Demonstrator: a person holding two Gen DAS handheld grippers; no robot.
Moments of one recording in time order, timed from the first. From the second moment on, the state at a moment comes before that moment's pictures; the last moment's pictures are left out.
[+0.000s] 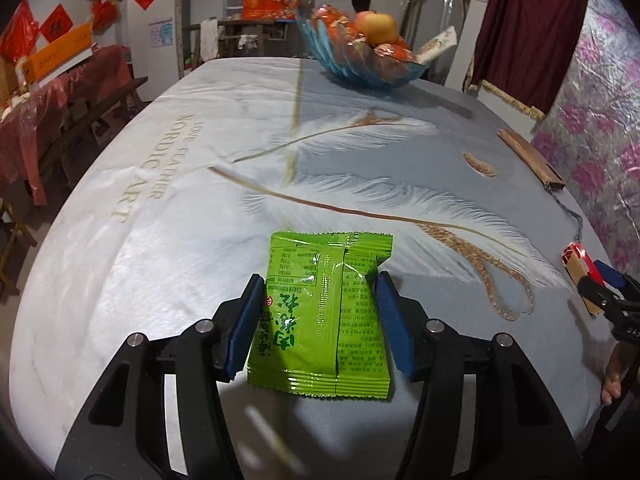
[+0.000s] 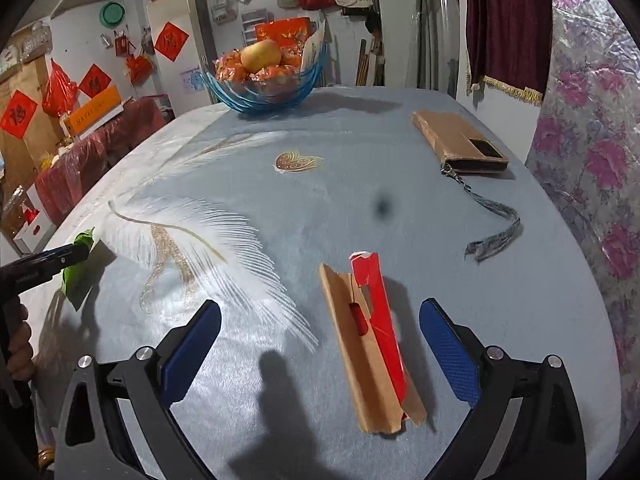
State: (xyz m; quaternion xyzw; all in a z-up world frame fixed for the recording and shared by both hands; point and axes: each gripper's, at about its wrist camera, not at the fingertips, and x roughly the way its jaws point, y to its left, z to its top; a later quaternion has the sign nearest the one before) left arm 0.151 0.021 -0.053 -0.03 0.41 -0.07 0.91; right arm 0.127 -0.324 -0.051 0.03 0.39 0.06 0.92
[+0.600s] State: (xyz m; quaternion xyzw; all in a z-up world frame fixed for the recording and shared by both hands) left arm 0.161 0.035 -0.062 -0.05 0.43 -0.08 0.90; right arm 0.129 -0.330 -0.051 0.03 0.40 0.02 0.91
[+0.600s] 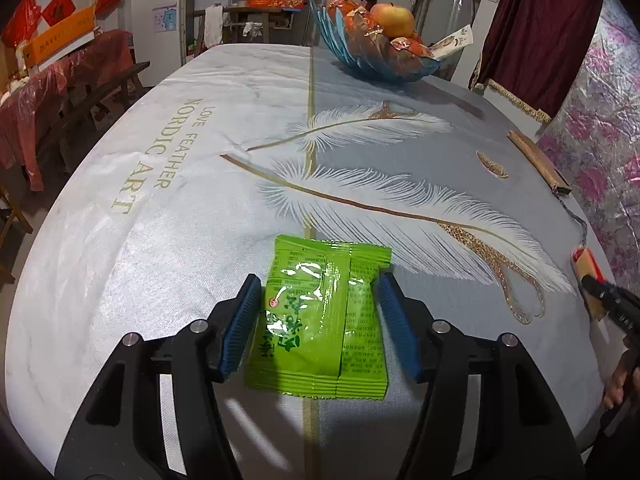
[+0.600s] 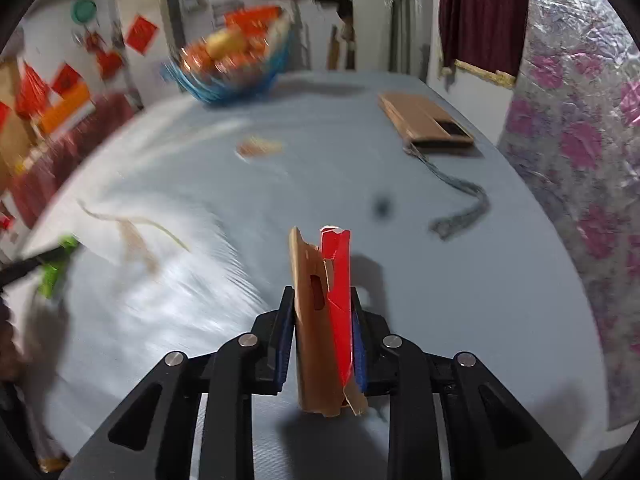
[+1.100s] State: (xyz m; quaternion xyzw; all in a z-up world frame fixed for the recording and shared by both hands) left arm 0.147 0.035 -0.061 -0.04 0.43 -0.06 0.90; right arm 0.180 -0.200 -0.010 0.02 0.35 0.25 0.90
